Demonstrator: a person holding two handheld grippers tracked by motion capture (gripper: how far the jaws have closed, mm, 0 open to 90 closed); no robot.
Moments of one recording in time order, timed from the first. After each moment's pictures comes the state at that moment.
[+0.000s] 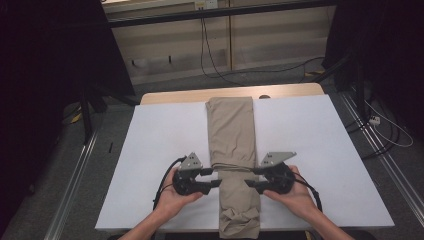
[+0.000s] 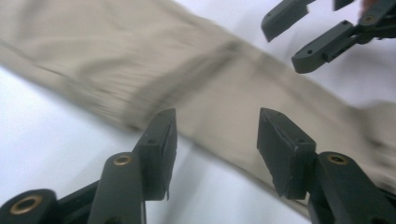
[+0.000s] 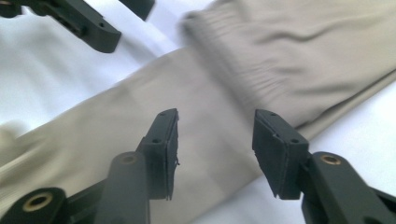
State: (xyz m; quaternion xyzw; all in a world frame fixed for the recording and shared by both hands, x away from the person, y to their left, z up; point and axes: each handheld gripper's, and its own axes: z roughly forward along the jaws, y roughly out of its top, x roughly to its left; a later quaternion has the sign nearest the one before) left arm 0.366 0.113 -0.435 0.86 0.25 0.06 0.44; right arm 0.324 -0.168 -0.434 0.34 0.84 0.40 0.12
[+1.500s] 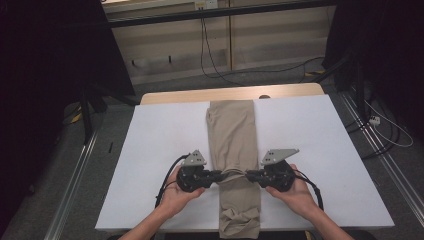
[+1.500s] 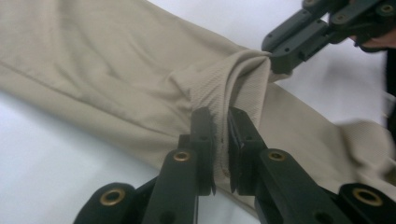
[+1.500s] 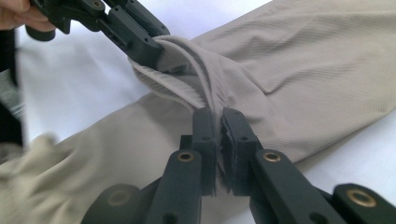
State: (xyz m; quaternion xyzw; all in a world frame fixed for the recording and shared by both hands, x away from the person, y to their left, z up) left arm 0.341 0.103 -0.426 0.86 0.23 0.01 0.46; right arm 0.311 -0.172 -0.424 0.32 0.84 0.43 0.10
